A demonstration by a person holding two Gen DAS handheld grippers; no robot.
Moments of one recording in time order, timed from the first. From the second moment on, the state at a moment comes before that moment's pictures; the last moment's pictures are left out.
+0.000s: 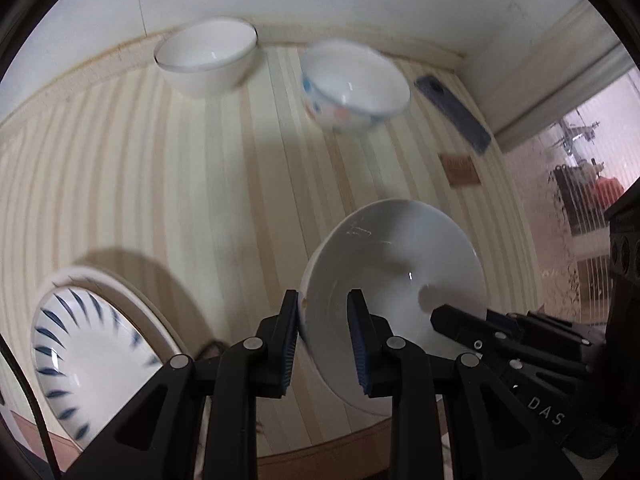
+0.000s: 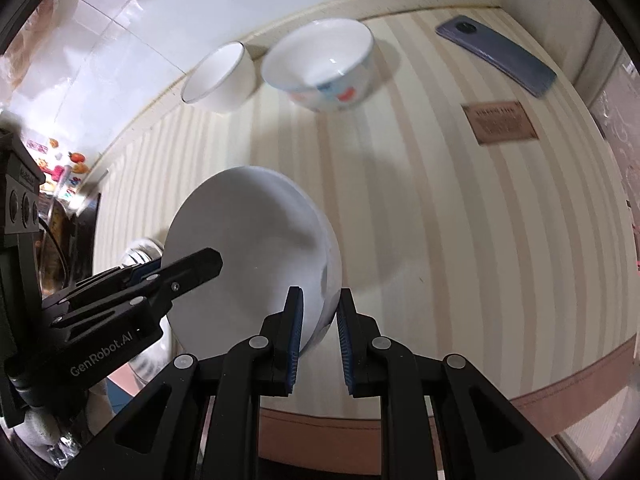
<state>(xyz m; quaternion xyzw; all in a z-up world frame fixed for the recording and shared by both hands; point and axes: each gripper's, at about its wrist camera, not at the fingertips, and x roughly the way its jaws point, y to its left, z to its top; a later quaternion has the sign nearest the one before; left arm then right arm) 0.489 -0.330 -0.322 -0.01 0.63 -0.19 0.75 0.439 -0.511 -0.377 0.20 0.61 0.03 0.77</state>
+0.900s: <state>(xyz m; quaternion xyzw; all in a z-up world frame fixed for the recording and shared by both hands) 0.514 -0.313 -0.279 -0.03 0.60 -0.18 0.78 0.445 -0.563 -0.358 0.26 0.59 0.04 0.76</state>
